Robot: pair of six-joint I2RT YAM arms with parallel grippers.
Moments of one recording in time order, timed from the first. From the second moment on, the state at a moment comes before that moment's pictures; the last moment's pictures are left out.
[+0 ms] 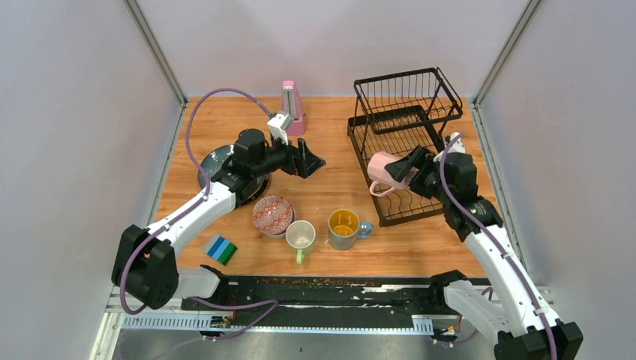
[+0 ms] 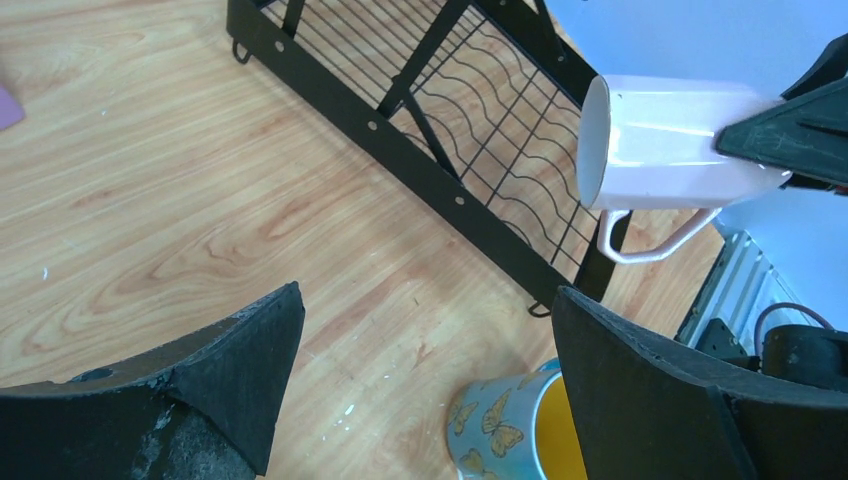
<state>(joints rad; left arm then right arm) -0.48 1.31 0.91 0.15 0.42 -0.36 0.25 0.86 0.81 -0.39 -0.13 0.73</state>
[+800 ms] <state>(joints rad) -0.48 1.22 0.90 0.03 0.30 -0.34 0.25 1.31 1.13 -0.73 0.13 0.36</state>
